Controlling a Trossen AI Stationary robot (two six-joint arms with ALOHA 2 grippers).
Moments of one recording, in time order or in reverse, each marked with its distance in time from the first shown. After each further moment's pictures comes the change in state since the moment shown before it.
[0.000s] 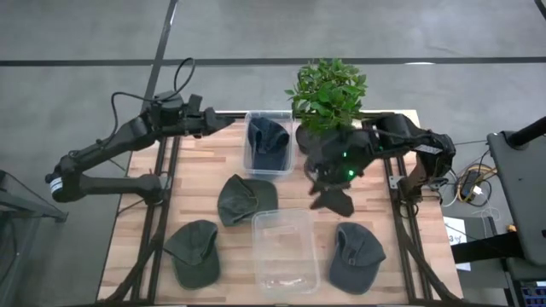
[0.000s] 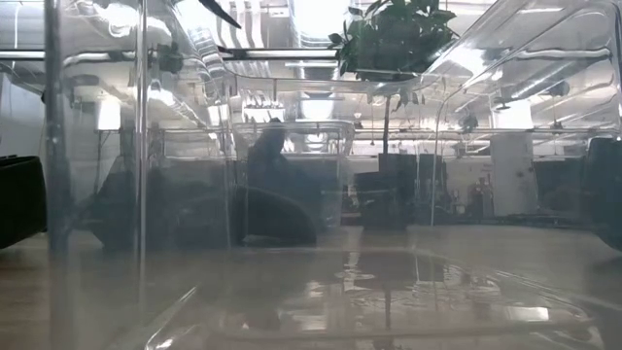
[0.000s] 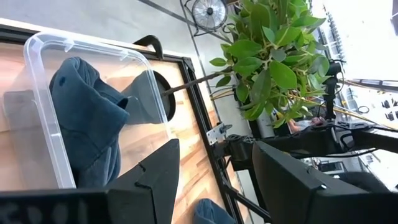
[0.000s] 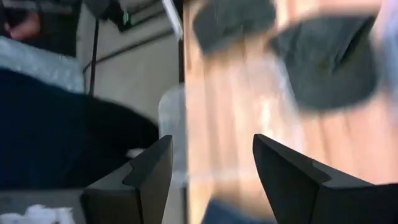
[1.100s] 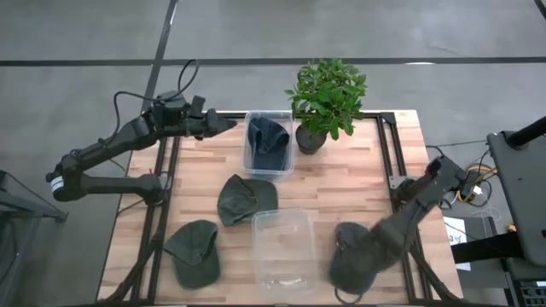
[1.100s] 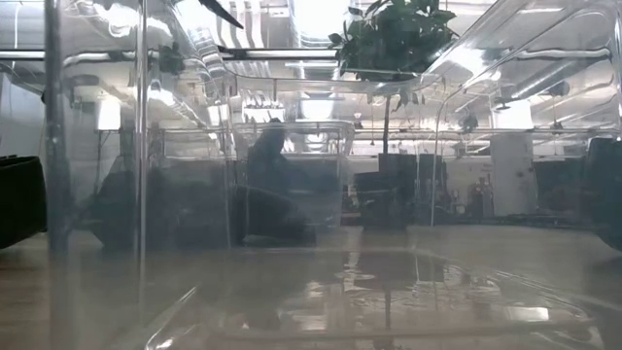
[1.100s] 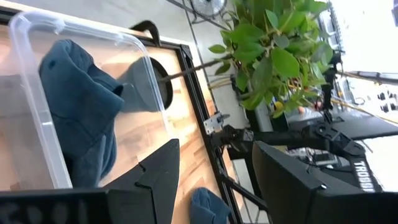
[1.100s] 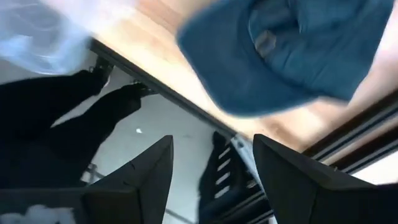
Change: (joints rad) left arm 0.000 0.016 -0.002 0.000 0.056 -0.014; right arm 0.577 -0.043 -0.669 0.130 0.105 1.261
